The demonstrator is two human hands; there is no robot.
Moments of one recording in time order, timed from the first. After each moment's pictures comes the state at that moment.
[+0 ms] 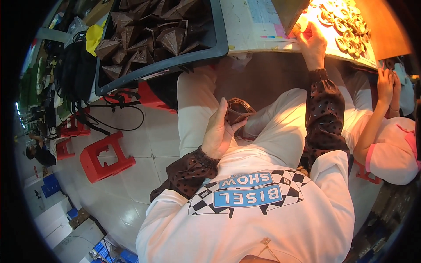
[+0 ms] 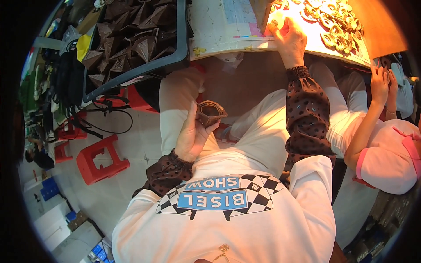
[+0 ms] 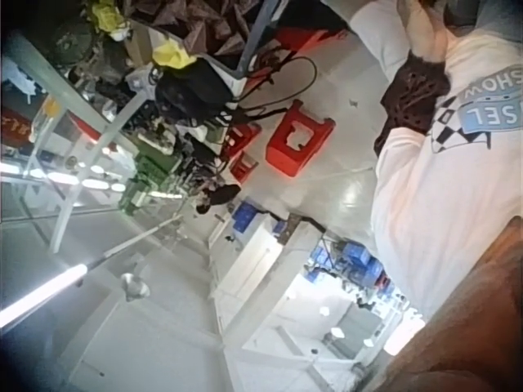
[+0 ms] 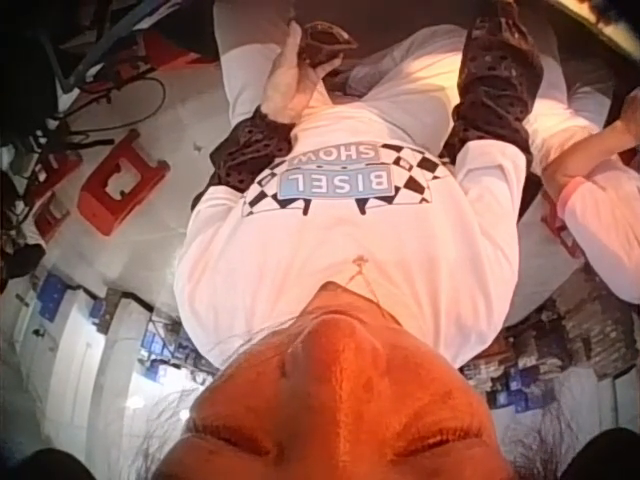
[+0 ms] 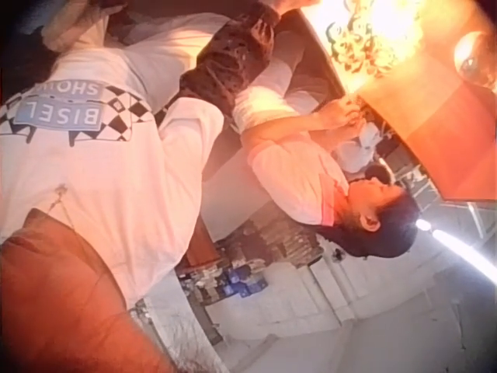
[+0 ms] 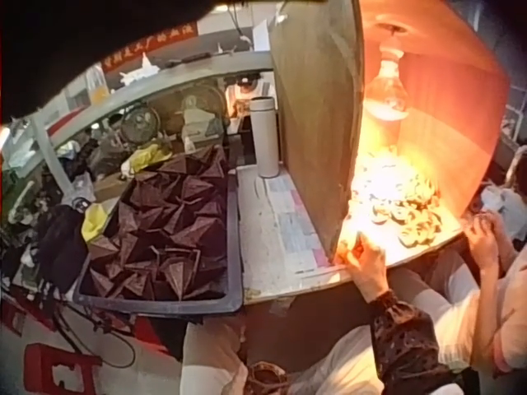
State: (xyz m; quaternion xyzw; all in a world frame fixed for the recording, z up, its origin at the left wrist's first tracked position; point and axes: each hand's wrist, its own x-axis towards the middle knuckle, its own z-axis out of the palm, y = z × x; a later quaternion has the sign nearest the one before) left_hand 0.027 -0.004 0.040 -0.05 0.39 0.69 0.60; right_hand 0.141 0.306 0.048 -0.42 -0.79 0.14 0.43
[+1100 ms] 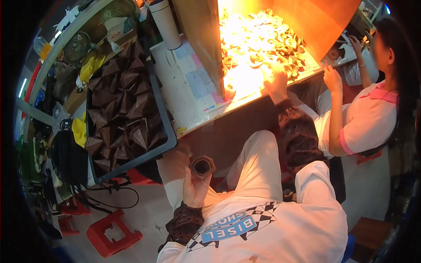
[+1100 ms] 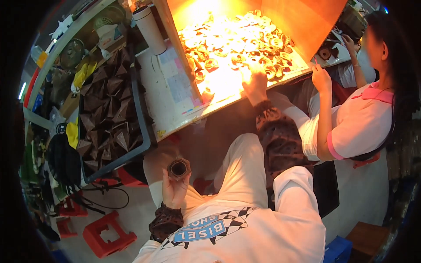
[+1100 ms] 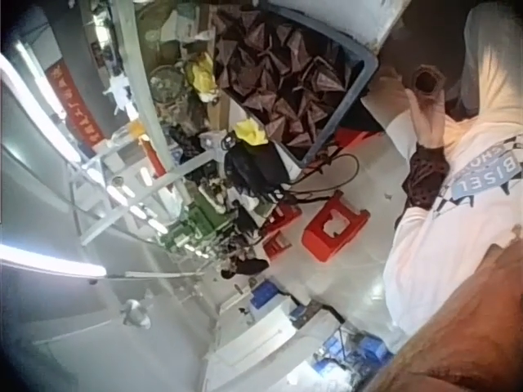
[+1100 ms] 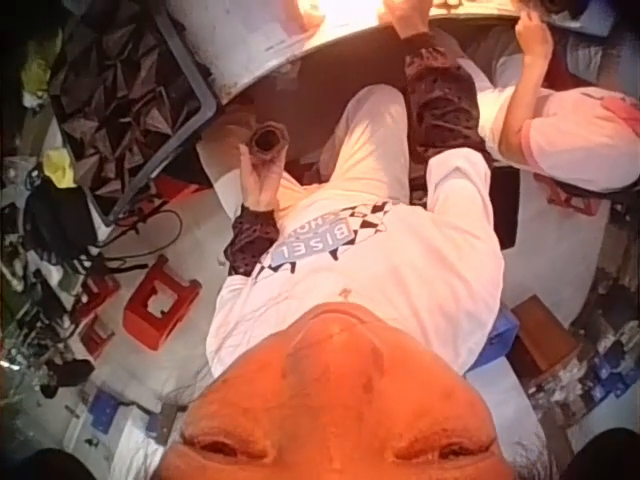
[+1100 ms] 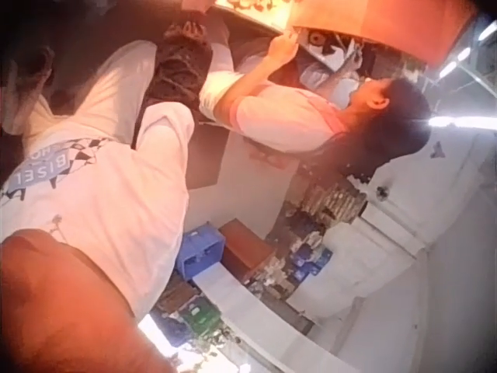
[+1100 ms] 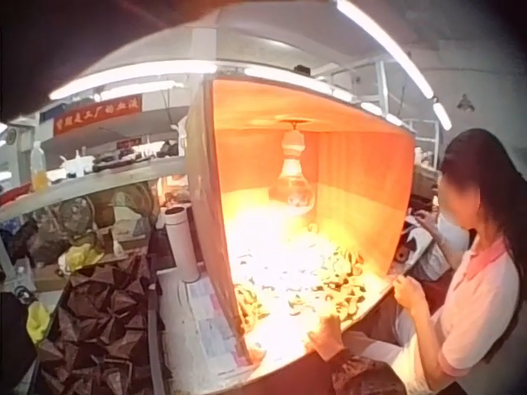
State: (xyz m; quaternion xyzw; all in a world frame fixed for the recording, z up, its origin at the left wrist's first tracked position) left_hand 0.014 0.013 0.034 -0.06 0.24 0.73 0.63; right_hand 0.204 0.356 0.074 -0.44 -0.74 0.04 0.52
